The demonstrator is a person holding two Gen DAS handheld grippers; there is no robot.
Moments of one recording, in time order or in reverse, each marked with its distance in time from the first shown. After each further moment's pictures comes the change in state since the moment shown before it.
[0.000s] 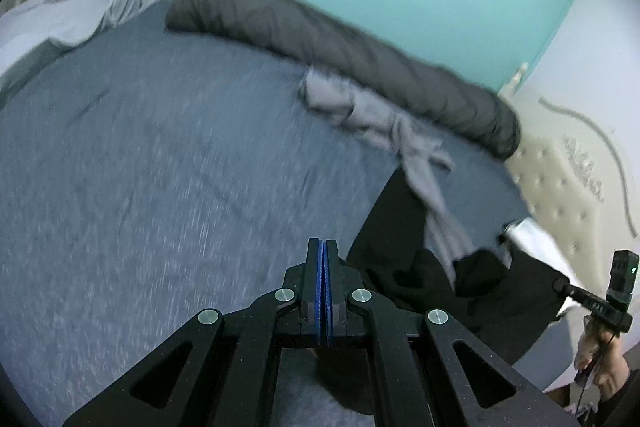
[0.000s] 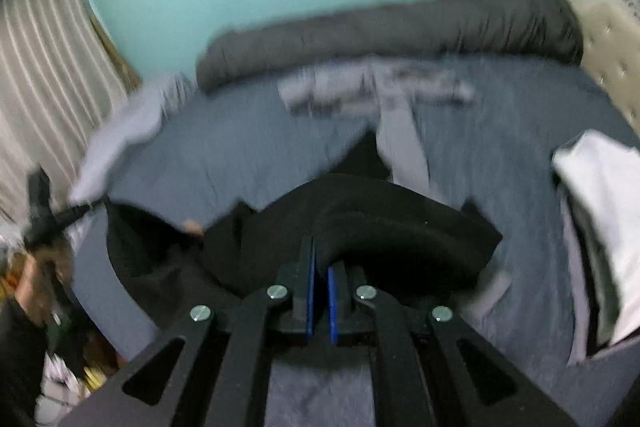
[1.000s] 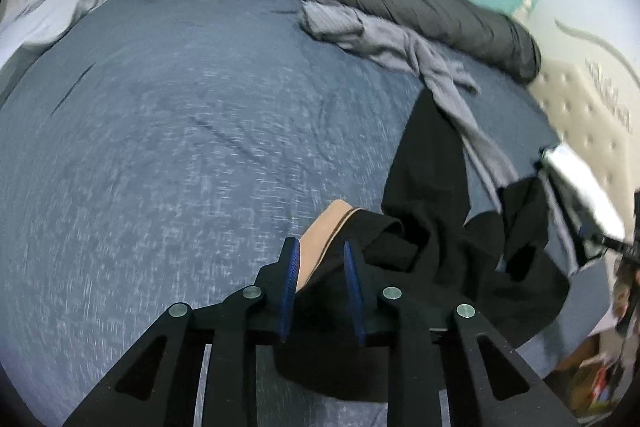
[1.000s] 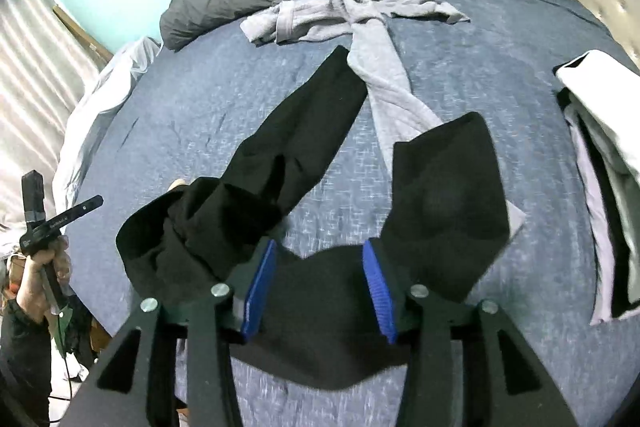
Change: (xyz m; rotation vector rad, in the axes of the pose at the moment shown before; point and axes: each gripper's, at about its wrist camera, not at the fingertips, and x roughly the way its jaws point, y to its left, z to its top) left arm 0.075 -0.004 -0.022 0.167 0.216 0.085; right arm 0.058 -0.040 -0.015 0.106 0.146 0.010
